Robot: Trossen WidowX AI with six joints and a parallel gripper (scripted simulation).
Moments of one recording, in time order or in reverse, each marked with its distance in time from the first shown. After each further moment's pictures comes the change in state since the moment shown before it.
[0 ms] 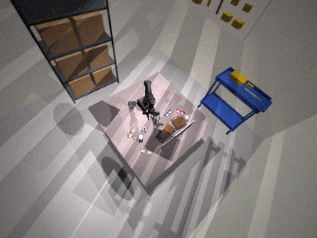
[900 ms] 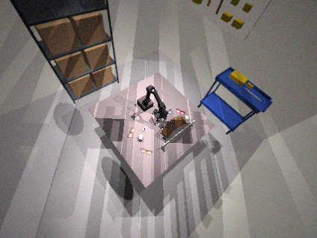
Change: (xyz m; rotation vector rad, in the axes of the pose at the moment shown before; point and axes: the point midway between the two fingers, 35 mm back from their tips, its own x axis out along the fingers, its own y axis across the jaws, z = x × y) arm -0.100 0.138 -0.318 0.514 1.185 -0.314
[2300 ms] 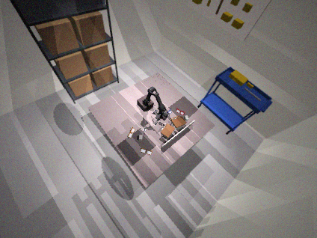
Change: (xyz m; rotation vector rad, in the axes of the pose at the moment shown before) arm 0.035 -0.002 -0.005 0.040 0.015 -0.045
